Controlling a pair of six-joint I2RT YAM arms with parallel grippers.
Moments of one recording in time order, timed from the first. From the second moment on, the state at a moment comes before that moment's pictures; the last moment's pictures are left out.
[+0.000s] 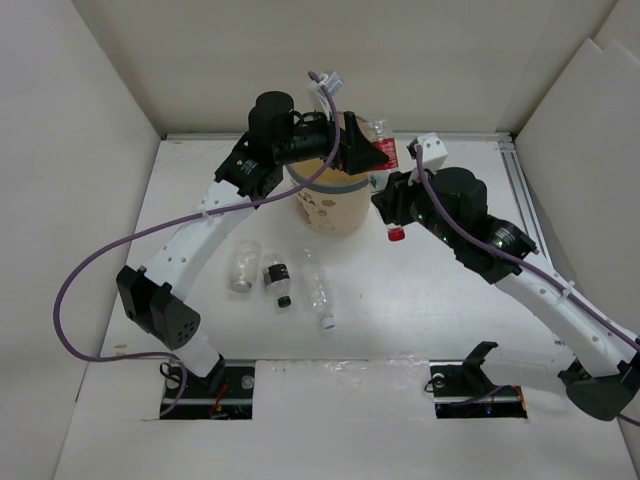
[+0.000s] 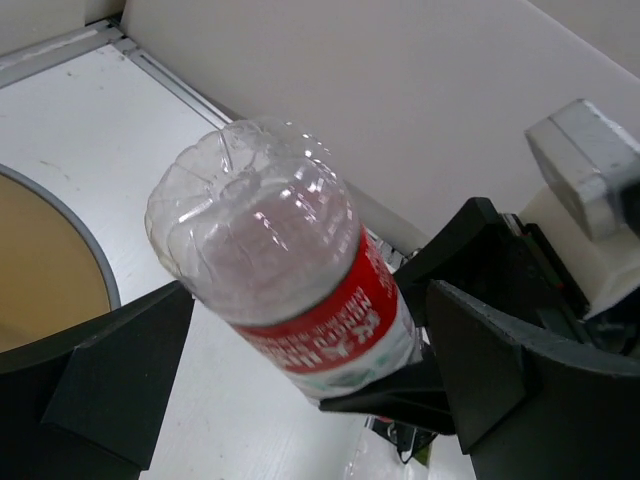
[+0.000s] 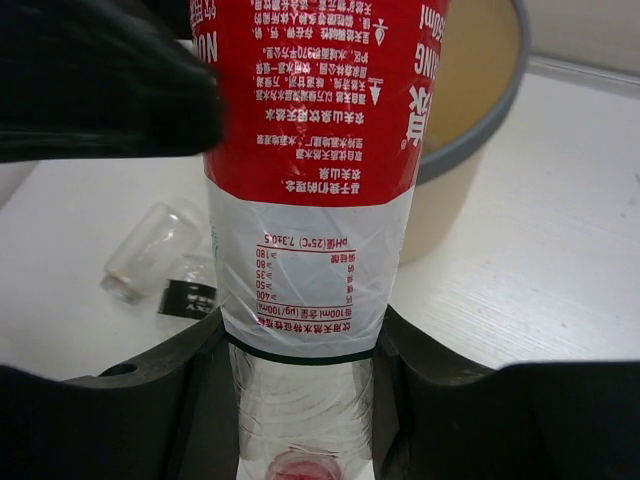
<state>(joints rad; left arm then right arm) -0.58 1.59 1.74 -0.22 0.64 -0.50 0.73 1.12 1.29 -0.46 0.23 0.24</state>
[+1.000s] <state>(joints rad) -0.40 1.90 2.21 -0.33 0.27 -0.42 0.78 1.11 1.02 -0.28 0.08 0.27</state>
